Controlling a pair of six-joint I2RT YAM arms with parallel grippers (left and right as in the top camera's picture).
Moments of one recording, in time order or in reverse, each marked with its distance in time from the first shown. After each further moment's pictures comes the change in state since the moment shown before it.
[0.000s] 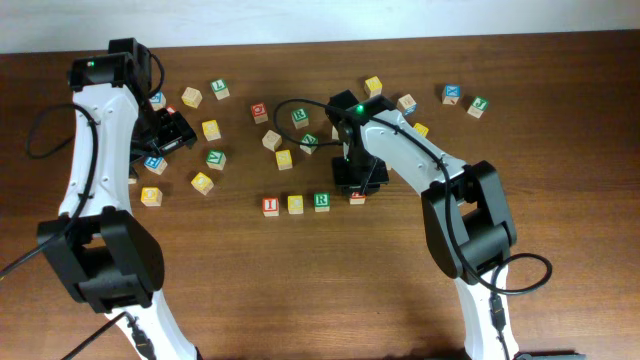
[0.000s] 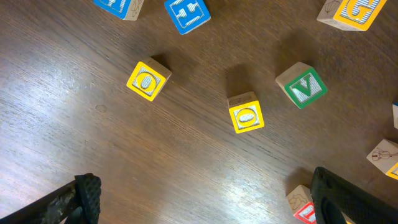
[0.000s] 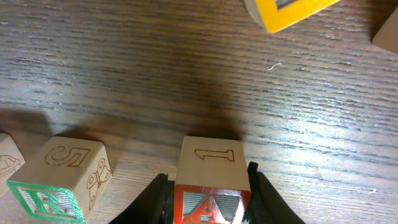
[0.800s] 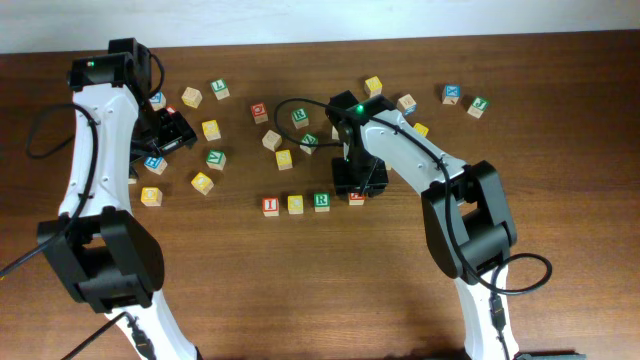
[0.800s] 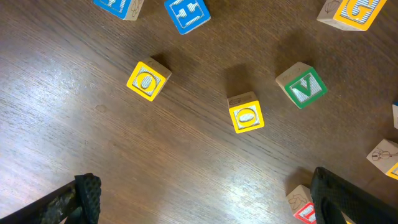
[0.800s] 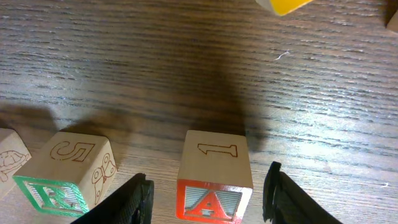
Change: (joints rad) left arm 0.000 0.000 0.000 0.000 0.000 0.000; right arm 0.000 0.000 0.001 -0.016 -0.022 0.022
